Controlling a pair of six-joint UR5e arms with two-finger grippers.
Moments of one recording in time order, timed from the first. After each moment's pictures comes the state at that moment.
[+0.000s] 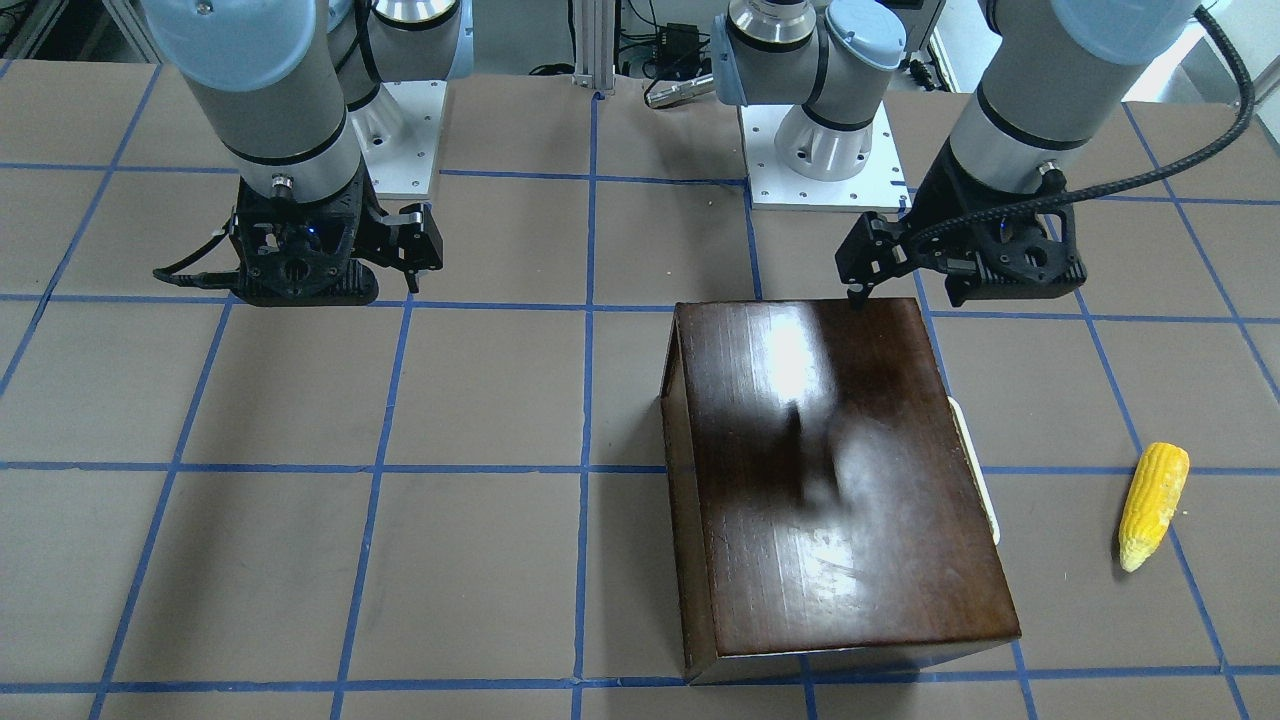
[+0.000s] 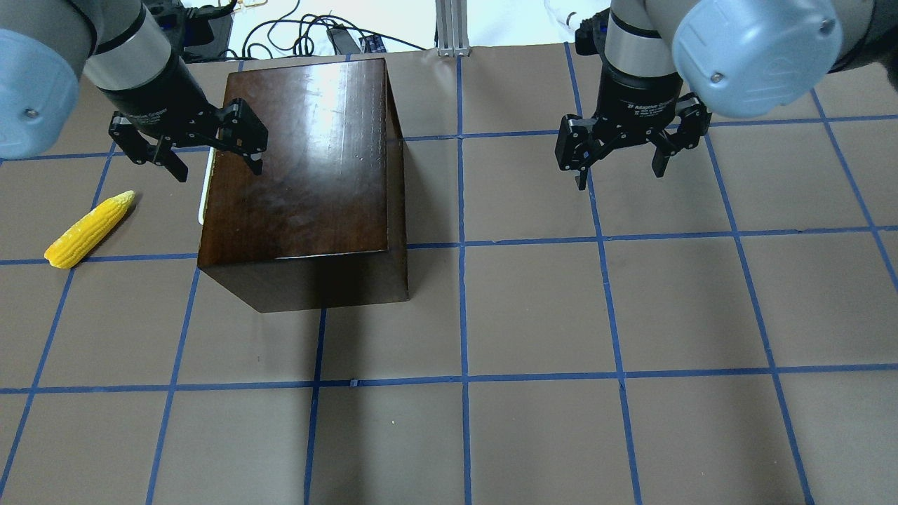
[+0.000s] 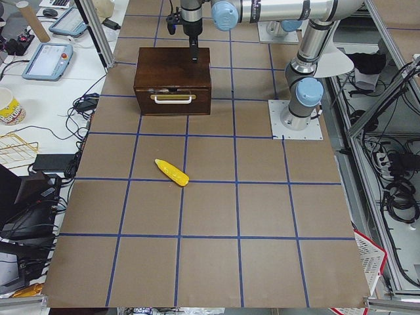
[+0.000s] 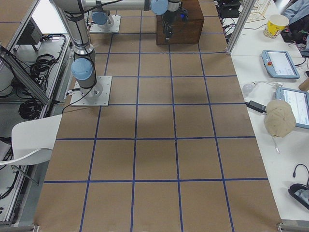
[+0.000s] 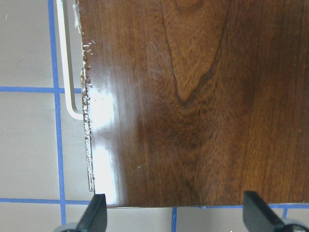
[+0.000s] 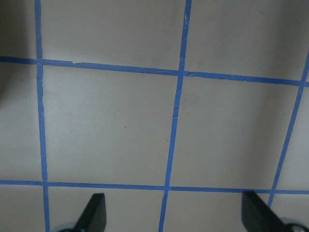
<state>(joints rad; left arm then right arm) -1.48 -1.61 -1.57 -1.53 1.57 0.02 1.69 -1.44 1.50 -1.50 -1.64 0.03</state>
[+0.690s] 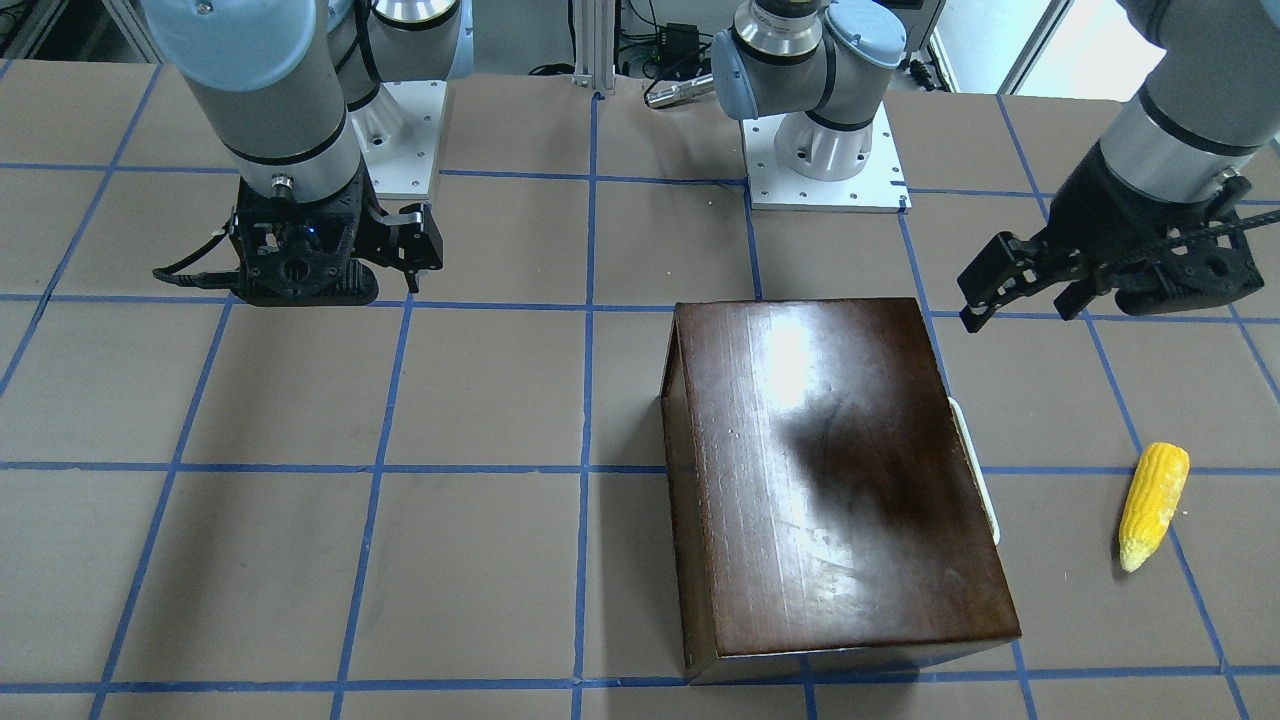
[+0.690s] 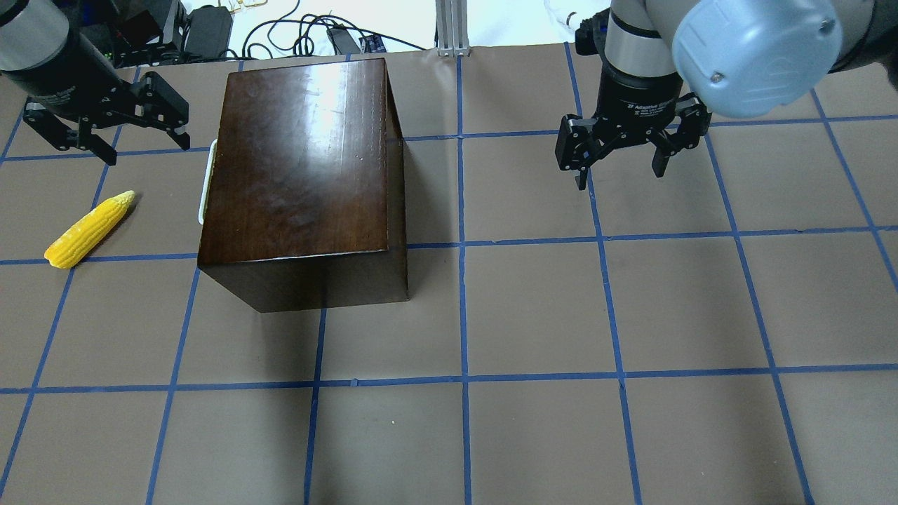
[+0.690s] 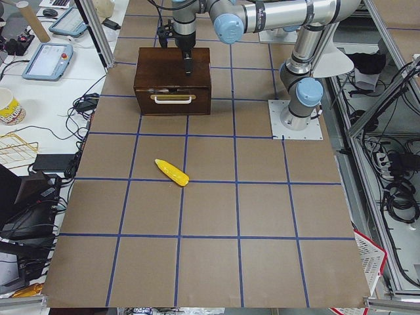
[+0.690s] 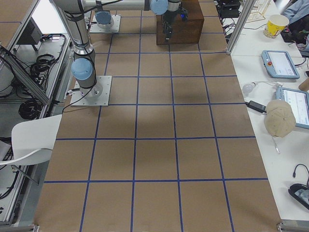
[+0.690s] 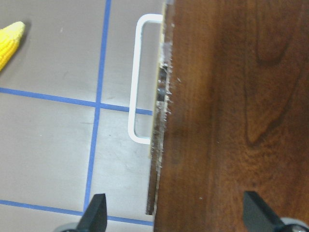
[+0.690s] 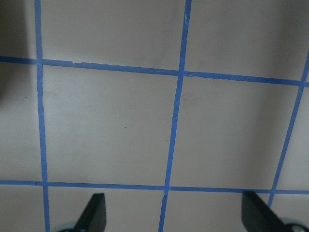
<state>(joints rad) -1.30 -1.63 -1.53 -1.52 1.53 0.10 1.69 -1.44 1.50 -1.50 -1.64 0.03</state>
